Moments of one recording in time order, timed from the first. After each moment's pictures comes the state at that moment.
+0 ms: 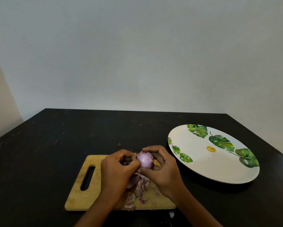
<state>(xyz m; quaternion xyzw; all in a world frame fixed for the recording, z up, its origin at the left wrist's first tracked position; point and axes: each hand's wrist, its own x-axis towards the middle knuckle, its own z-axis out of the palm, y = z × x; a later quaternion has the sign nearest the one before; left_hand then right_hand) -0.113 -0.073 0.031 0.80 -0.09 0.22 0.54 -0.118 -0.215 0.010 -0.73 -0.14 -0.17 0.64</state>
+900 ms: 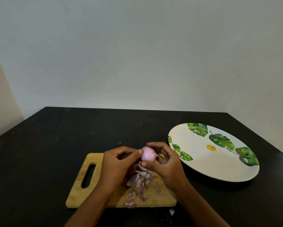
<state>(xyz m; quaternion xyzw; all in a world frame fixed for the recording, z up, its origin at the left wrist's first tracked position) -0.112 -0.068 0.044 0.71 -0.07 0.07 0.70 -0.114 -0.223 0.013 -0.70 -0.10 -0.13 0.69</state>
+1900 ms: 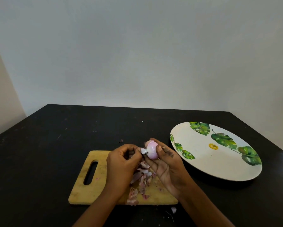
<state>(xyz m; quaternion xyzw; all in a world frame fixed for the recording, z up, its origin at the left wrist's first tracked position) -0.115 -0.077 0.034 0.74 -0.08 0.18 0.65 -0.122 -0.213 0.032 -0.39 0.02 0.05 0.92</state>
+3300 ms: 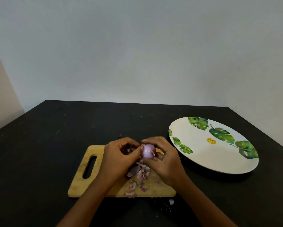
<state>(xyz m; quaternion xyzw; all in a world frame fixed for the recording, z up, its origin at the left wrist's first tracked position) -0.105 -0.060 0.035 0.80 -0.20 0.17 0.54 -0.114 -0.222 0.006 -0.77 -0.19 -0.22 0.57</state>
